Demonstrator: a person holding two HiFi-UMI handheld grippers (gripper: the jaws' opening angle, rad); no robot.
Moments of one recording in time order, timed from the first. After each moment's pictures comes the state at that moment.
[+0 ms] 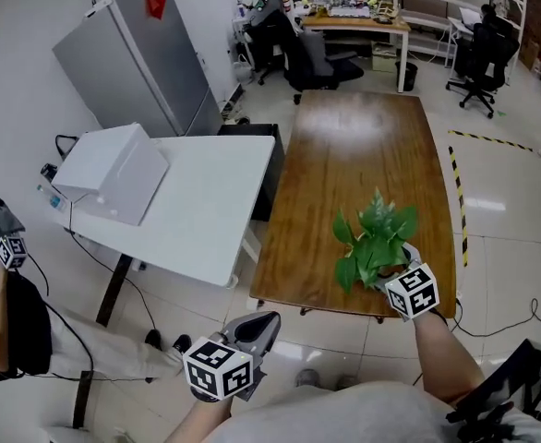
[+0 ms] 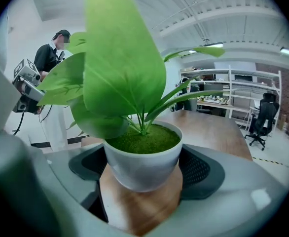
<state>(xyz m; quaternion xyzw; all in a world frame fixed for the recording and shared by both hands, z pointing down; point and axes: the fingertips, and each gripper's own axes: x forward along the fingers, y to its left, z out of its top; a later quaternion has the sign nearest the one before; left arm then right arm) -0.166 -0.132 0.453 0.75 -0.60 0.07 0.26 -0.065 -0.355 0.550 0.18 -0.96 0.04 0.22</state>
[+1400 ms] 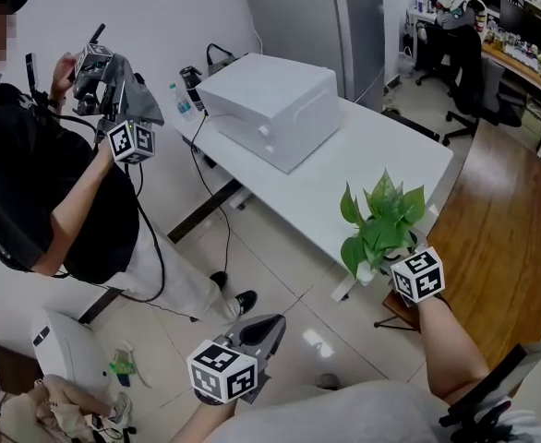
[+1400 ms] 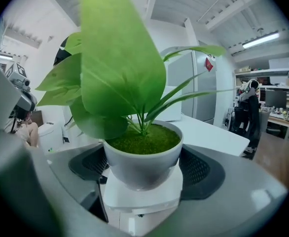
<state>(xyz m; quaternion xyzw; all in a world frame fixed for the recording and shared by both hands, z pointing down) -0.379 0.065 0.454 0.55 -0.79 0.01 0.27 -0.446 -0.199 0.537 -0.07 -0.98 -0.01 0.19</state>
